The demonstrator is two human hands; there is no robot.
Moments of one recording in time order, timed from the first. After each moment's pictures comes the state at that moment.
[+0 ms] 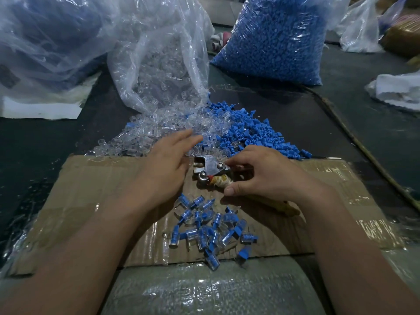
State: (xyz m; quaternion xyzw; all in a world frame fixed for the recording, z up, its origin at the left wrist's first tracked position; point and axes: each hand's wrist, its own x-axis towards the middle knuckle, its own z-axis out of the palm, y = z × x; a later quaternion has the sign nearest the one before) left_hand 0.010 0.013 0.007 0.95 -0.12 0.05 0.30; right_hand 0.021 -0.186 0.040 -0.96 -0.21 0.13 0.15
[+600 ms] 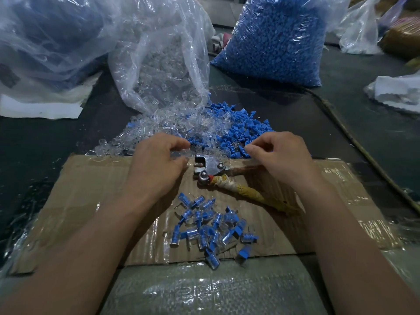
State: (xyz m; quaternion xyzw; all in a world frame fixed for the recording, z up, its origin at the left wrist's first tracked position) left_hand 0.007 0.014 0.014 0.93 -0.02 0.15 0.34; right_hand 0.032 -0.197 0.037 -0.96 -0.07 -0.03 0.27
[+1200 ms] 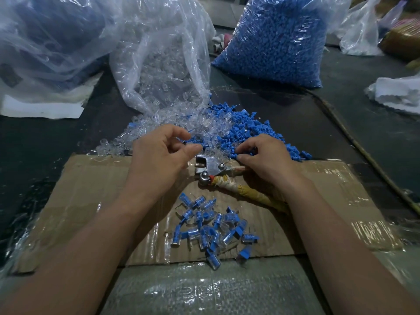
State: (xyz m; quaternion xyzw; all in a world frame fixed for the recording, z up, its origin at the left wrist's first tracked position) left_hand -0.001 0.010 0.021 0.82 -0.01 0.13 0.55; right_hand 0.051 -0.185 0.014 -0.97 -0.06 -0.01 0.23
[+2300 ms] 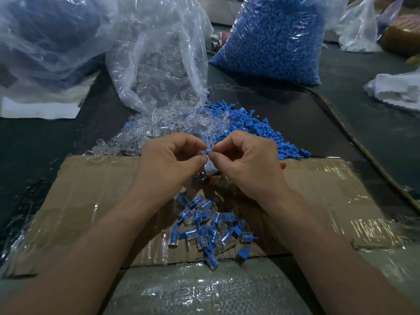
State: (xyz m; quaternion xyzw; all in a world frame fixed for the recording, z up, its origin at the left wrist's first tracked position) left_hand -0.011 0.000 0.028 0.79 -0.03 0.07 0.61; right_hand 0.004 -0.148 0.037 -0.86 -0.20 -0.11 0.45
